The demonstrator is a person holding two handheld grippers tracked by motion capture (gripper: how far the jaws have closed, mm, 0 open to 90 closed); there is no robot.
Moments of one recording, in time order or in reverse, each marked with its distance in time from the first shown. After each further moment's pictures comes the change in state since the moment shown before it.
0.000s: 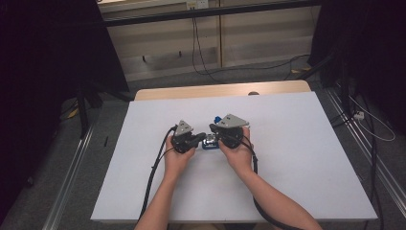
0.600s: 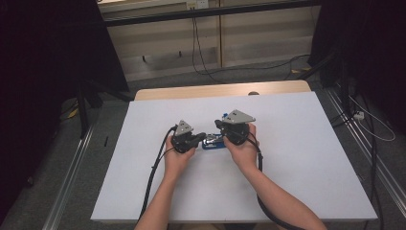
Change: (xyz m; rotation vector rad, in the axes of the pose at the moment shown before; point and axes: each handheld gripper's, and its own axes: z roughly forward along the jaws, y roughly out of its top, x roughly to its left) left arm 0.001 0.000 0.000 0.003 -0.003 0.002; right arm -0.013 0.008 -0.014 -0.004 -0.043 0.012
